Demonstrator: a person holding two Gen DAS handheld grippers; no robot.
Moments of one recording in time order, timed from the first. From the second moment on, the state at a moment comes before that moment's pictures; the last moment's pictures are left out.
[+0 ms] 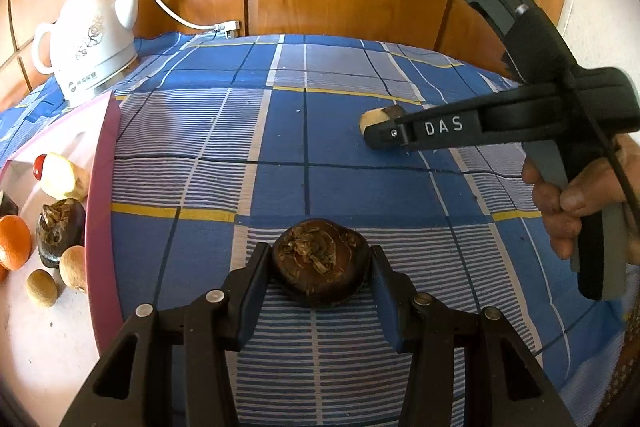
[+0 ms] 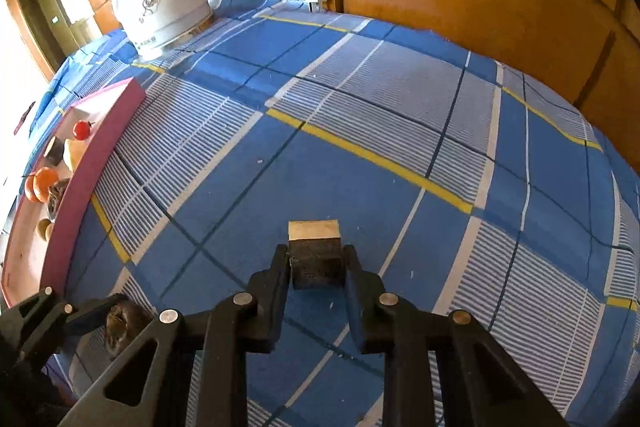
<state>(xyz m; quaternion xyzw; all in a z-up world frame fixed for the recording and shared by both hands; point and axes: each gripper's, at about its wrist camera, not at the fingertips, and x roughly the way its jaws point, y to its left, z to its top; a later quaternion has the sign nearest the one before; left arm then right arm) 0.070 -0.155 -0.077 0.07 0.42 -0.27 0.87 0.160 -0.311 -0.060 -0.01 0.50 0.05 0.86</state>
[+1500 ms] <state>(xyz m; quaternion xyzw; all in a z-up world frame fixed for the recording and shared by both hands) 0.049 0.022 0.008 -0.02 0.38 -0.05 0.93 0.158 -0.306 -0.064 -0.03 0.50 0.04 0.86</state>
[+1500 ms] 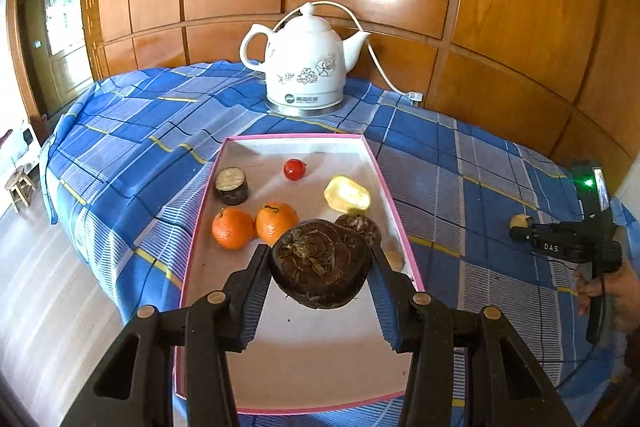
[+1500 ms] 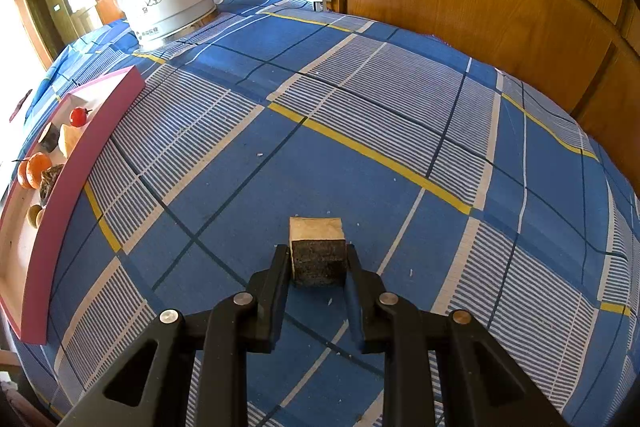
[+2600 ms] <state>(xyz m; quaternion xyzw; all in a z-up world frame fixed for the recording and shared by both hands) 0.107 0.070 -0.056 -0.08 0.50 -0.02 0.86 0.158 -0.306 -0.064 -0.04 0.50 0.04 0.86</state>
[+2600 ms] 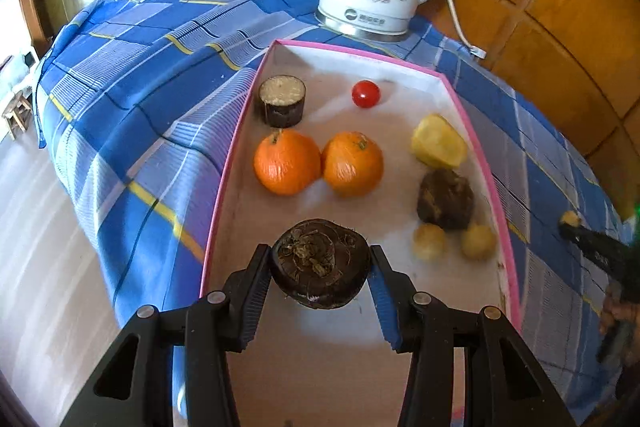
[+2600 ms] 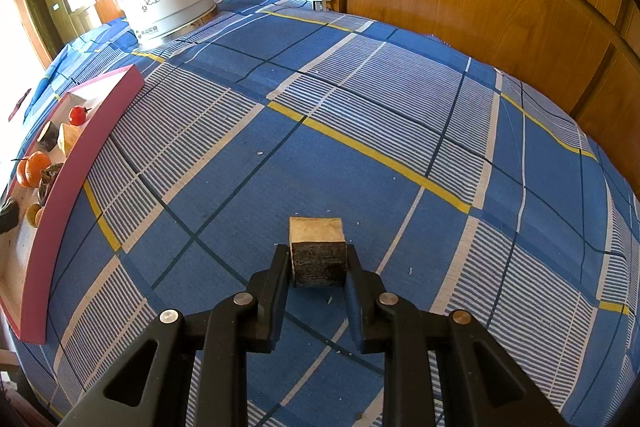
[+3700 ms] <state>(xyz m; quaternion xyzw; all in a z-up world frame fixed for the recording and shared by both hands) 0.051 0.065 -0.001 -0.03 0.37 0.03 0.93 0.156 -0.302 -0.063 -0.05 0.50 0.04 0.87</state>
